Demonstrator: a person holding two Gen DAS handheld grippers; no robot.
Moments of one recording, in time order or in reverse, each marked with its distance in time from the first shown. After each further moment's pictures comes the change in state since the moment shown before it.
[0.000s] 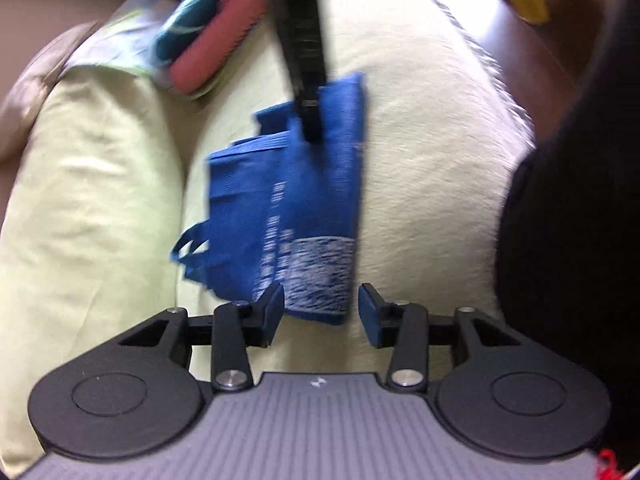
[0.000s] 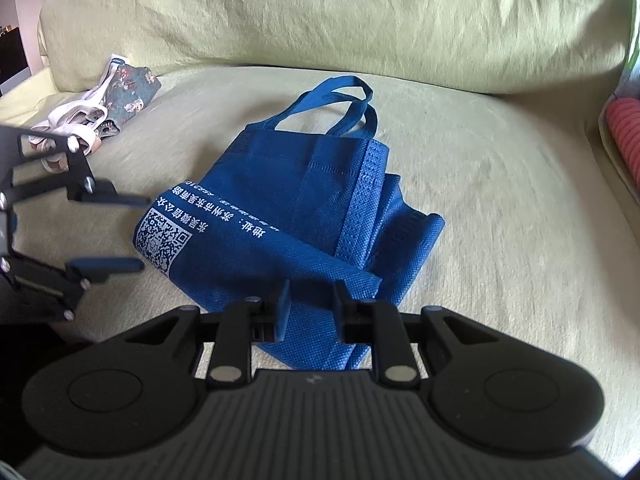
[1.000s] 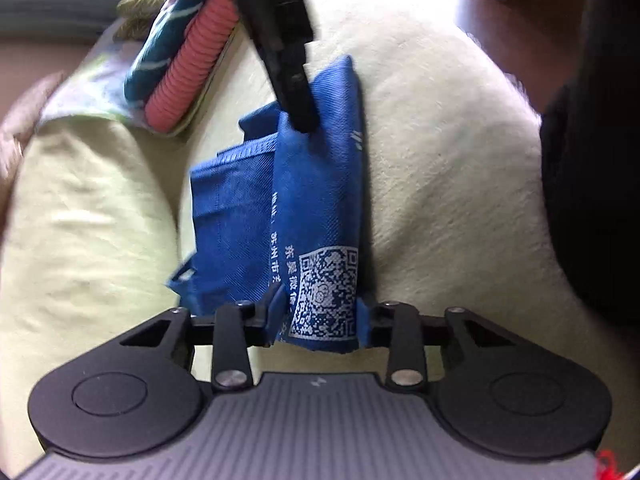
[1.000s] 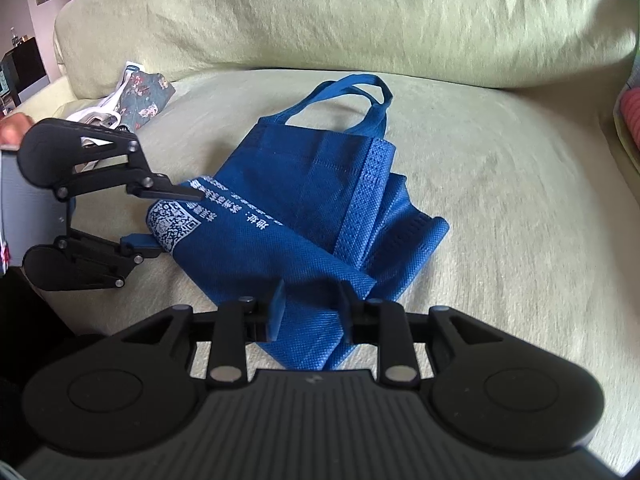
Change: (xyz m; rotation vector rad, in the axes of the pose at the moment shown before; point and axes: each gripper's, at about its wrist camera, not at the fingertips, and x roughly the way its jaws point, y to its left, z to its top) left arm 0.032 0.019 -0.010 0.070 -0.076 -0.088; right arm -0.005 -0.011 -0.008 -0.035 -0.026 0.063
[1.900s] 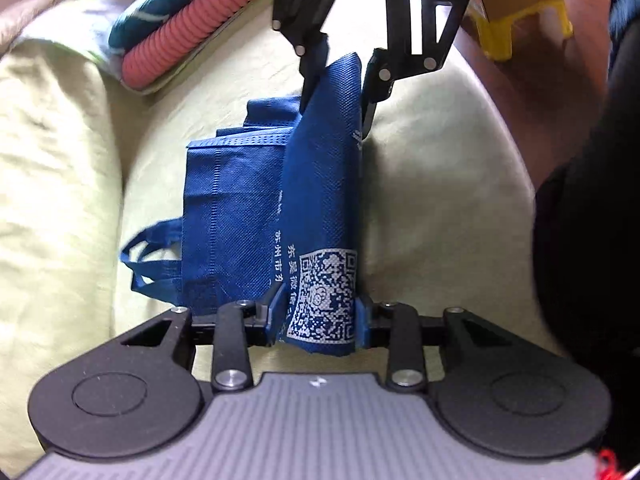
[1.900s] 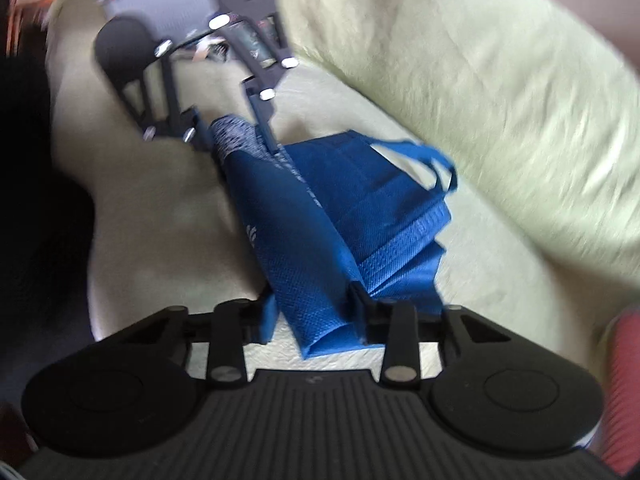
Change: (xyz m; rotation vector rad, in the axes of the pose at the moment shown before) left arm -0.015 0.056 -0.009 -0.215 -0.015 -0.270; right arm -0.003 0.018 -0.020 -0.521 -0.047 0.055
